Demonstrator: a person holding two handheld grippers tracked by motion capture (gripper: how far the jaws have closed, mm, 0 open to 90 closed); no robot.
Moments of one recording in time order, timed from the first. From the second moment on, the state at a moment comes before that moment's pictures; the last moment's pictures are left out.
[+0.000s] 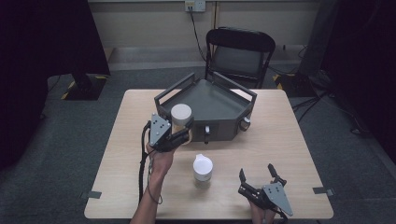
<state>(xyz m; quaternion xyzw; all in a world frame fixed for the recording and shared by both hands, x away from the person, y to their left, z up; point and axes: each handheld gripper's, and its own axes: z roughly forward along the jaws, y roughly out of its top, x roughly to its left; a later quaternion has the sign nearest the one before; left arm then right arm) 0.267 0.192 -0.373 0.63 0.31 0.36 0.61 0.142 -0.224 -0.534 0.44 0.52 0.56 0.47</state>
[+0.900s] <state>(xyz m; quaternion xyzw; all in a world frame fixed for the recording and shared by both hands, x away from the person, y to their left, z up) 0.339 0.165 -0.328 0.64 0.33 0.36 0.60 0.142 -0.225 -0.534 0.44 0.52 0.56 0.47</state>
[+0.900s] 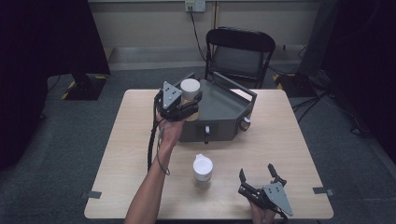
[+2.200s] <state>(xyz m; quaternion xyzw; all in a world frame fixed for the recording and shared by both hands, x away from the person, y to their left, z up) 0.376 0.154 -0.333 0.66 0.37 0.33 0.56 0.142 -0.225 -0.535 0.44 0.53 0.56 0.47</state>
